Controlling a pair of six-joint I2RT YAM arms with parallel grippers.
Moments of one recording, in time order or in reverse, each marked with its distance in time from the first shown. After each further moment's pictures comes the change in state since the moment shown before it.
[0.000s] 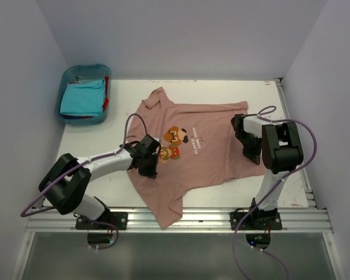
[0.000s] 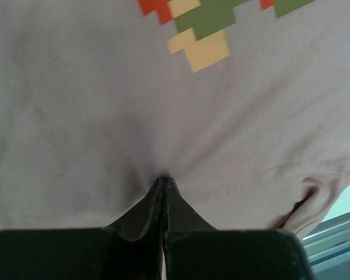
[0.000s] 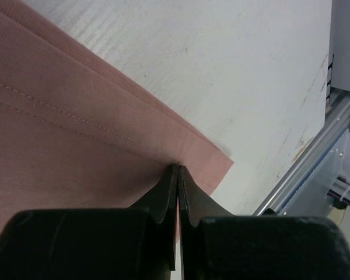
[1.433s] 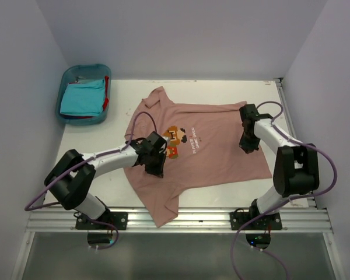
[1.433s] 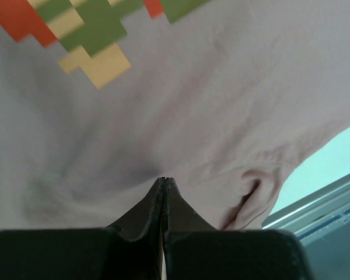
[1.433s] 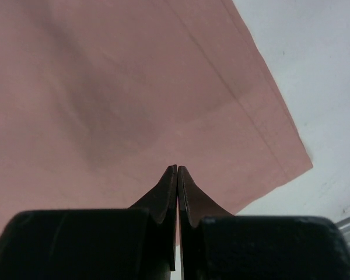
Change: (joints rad) left arm -0.007 0.060 0.107 -0.032 0.086 0.065; right arm -0.014 -0.304 -0.019 0.165 -0.348 -0.181
